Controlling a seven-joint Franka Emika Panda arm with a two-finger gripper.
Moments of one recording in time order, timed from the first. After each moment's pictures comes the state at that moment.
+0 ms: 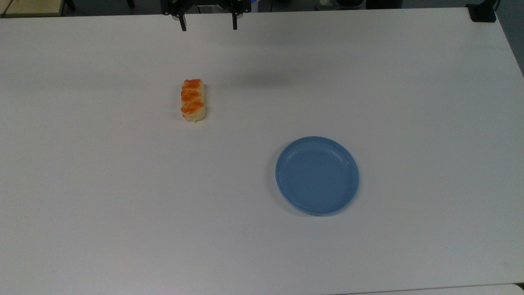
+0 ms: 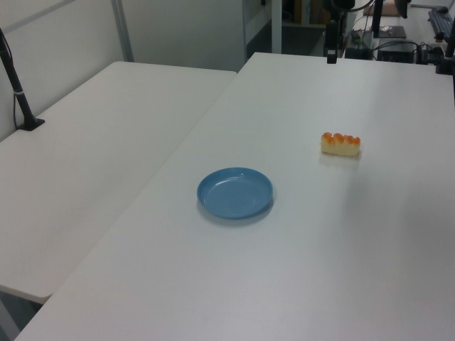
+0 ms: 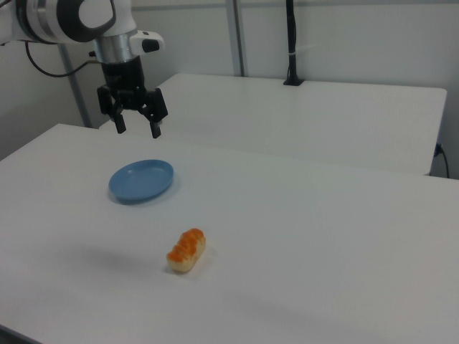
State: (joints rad) arm 0.03 0.06 -0.02 -1.55 -0.02 1.59 -0.06
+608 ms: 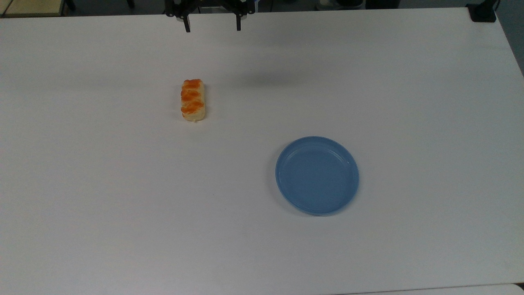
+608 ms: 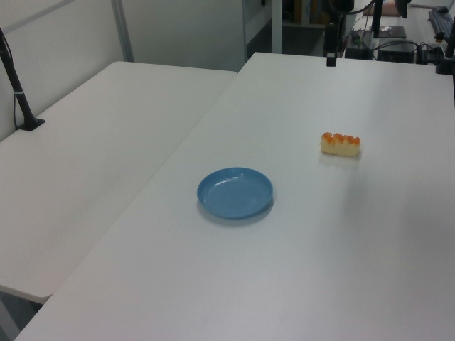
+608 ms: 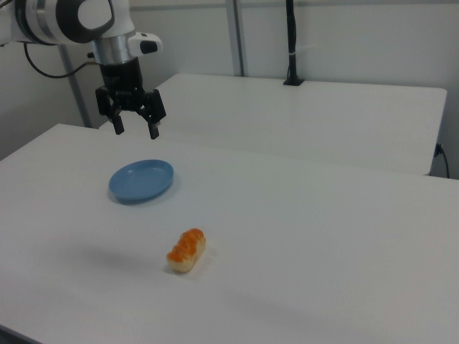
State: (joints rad) arm 0.04 0.07 -0.02 -1.55 -0.02 1.59 -0.06
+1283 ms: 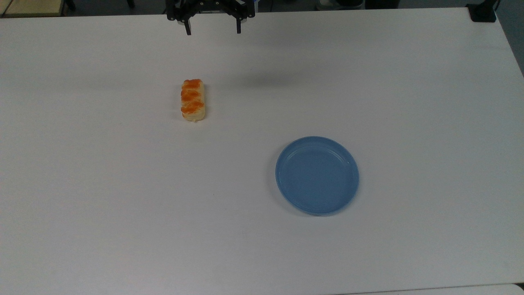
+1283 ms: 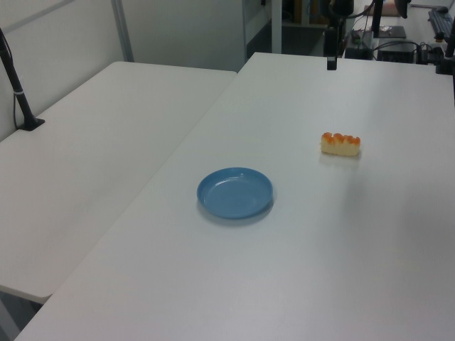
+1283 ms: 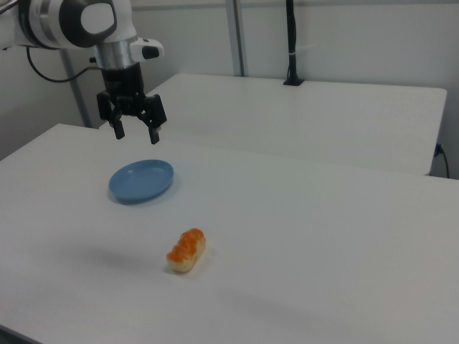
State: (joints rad) arm 0.04 0.07 -0.02 -1.56 -0.02 1.59 -0.06
